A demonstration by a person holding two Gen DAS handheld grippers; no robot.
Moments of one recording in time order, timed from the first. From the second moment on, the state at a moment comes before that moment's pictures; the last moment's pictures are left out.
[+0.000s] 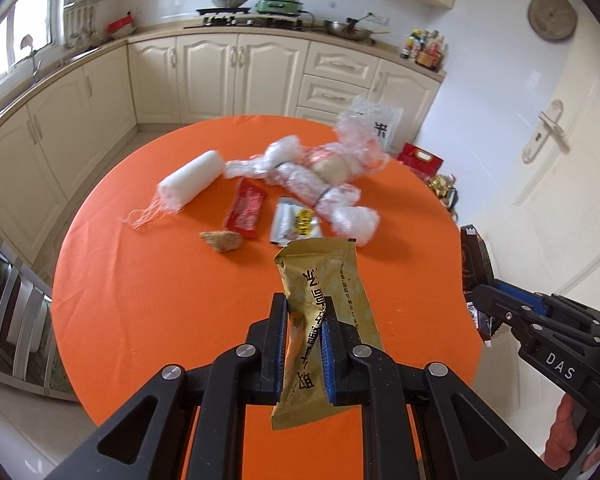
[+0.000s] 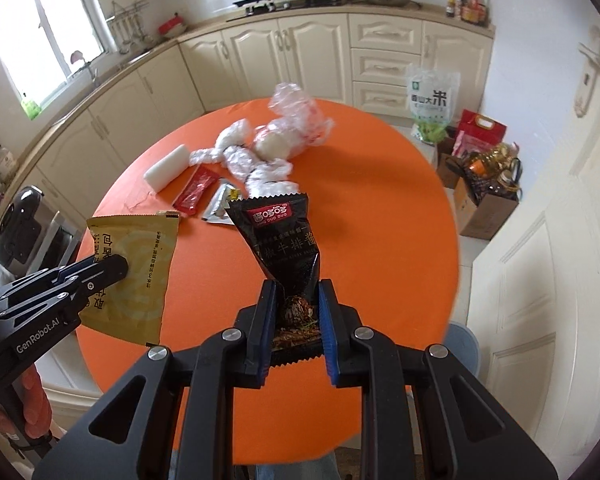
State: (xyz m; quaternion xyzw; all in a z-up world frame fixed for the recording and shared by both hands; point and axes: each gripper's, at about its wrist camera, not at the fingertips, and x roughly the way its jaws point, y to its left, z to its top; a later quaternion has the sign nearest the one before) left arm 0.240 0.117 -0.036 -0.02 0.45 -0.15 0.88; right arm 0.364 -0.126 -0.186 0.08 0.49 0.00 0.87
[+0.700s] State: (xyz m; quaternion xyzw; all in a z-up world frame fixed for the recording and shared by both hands) left arm 0.221 -0.124 -0.052 0.10 0.45 -0.33 0.82; right arm 0.227 -0.307 -0.165 0.18 0.45 -0.19 0.85
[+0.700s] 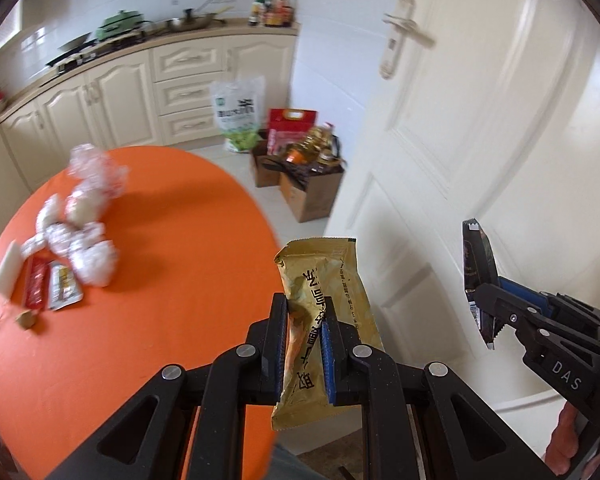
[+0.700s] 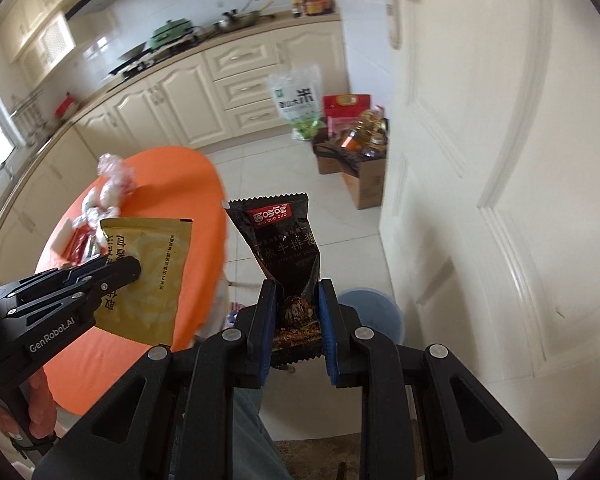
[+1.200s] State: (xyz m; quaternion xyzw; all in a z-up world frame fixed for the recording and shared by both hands) left arm 0.252 -0.297 -0.123 0.18 0.49 -0.38 0.77; right arm 0.180 -0.406 -0.208 0.24 0.47 -0.28 0.81
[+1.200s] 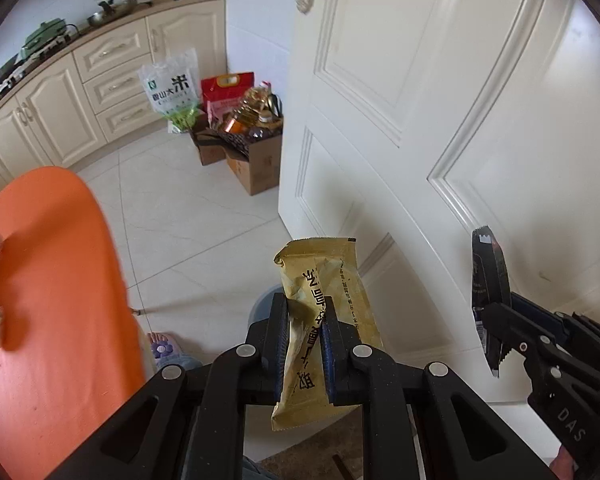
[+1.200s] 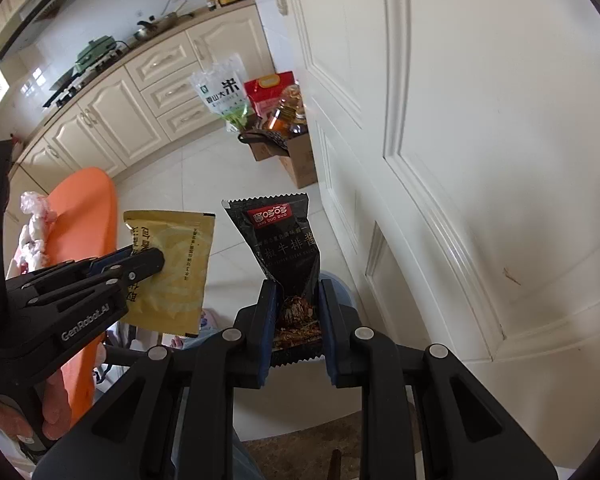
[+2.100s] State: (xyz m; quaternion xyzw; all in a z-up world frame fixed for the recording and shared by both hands) left arm 0.282 -0.313 -0.167 0.19 0.50 -0.32 0.78; right arm 0.231 -0.424 -0.253 0.27 0.50 -0.24 0.79
